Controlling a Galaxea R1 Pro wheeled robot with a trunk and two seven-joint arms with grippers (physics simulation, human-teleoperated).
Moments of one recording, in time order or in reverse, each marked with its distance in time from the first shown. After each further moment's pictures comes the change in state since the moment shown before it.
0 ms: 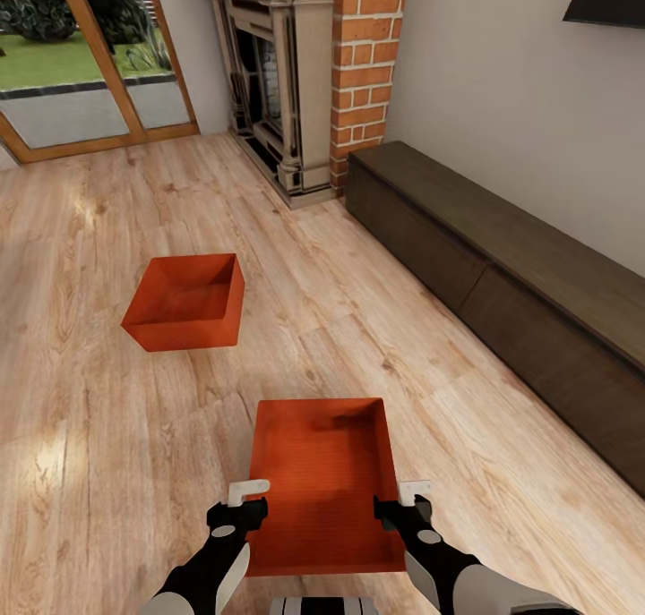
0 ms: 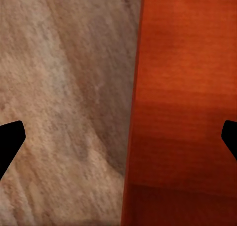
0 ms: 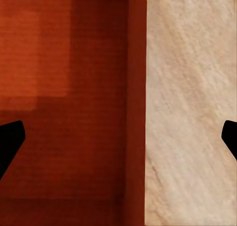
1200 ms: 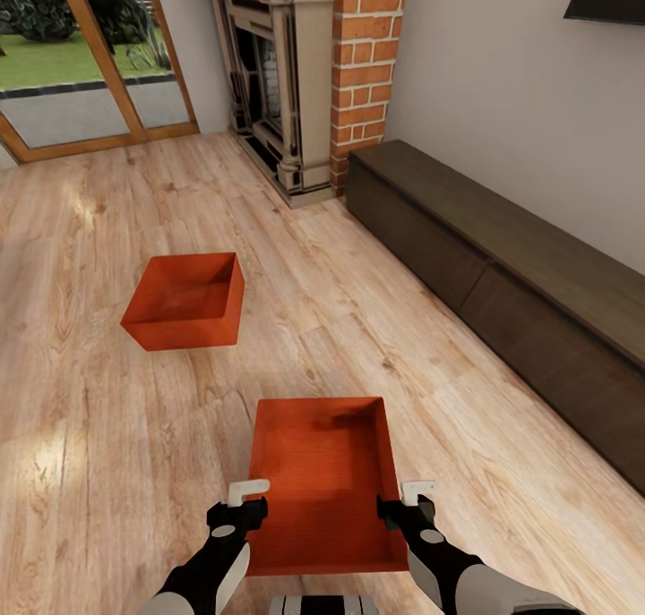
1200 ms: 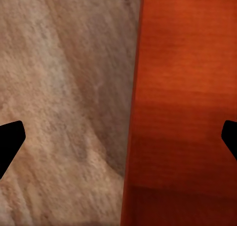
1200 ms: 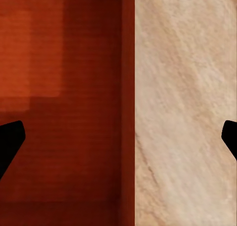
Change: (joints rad) left arm 0.000 0.000 -0.001 0.000 0.000 -0.001 0.000; right arm 0.000 -0.008 -0.012 -0.001 0.000 -0.001 0.000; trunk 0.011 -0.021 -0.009
